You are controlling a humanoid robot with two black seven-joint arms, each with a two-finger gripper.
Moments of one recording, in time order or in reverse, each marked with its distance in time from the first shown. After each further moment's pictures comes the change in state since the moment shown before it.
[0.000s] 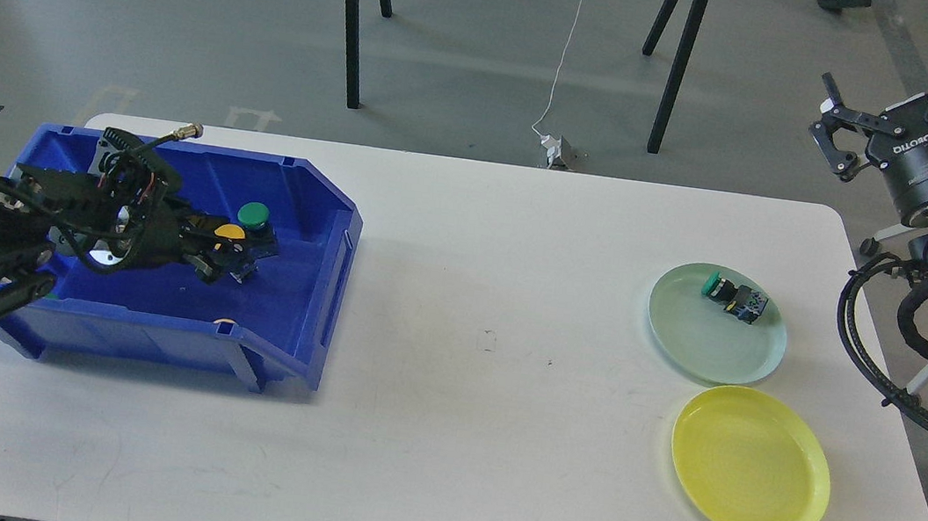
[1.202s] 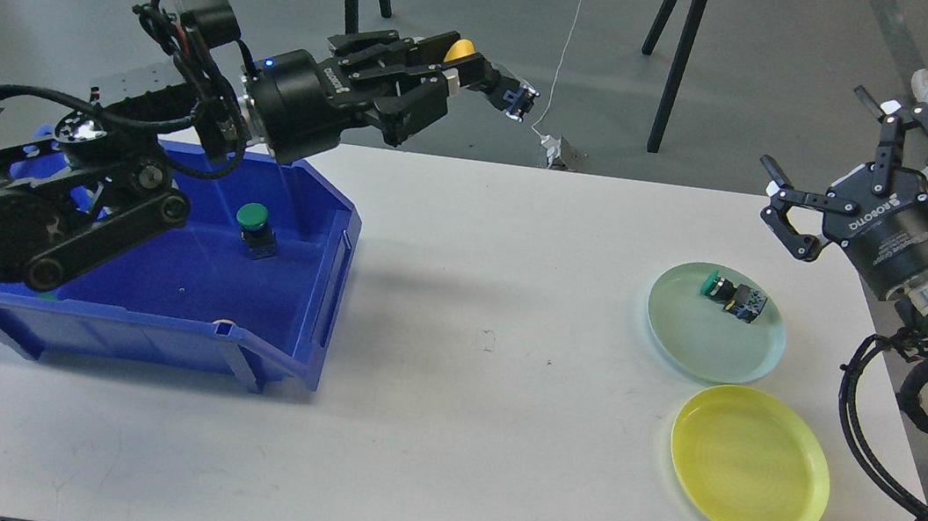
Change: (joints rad) left arm -0.018 -0.217 -0.346 -0.310 -0.207 0.276 -0.137; right arm -0.225 -0.137 -0.156 0.427 -0.042 -0.098 -0.007
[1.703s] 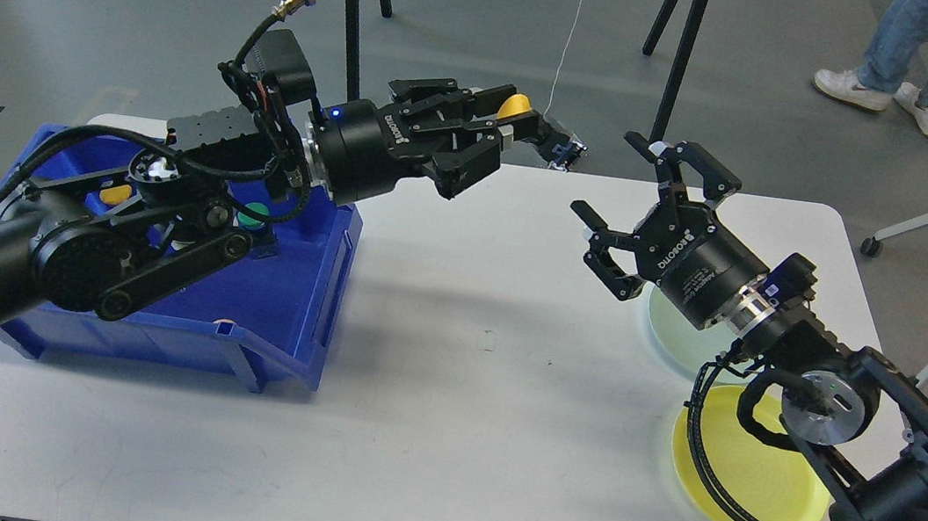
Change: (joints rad) left arm 0.018 -0.059 0.003 0.025 0.044 0.022 0.000; right arm 0.075 0.255 -0.154 0.012 -0.262 -0.042 0.002
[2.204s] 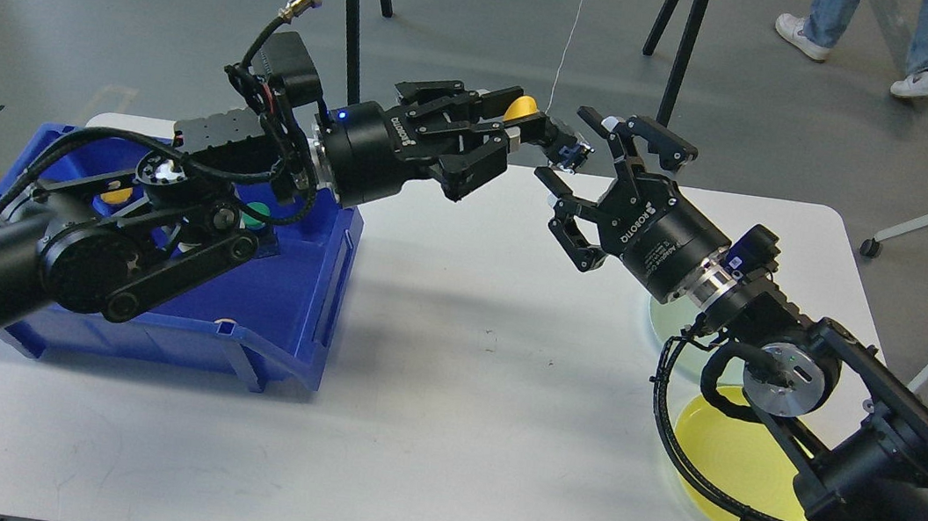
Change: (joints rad) left arm -0.001 -0.014 -0.001 0.001 0.000 0.002 0.000; right arm 0.061 0.036 -0.010 -0.027 -0.006 -0.015 0.002
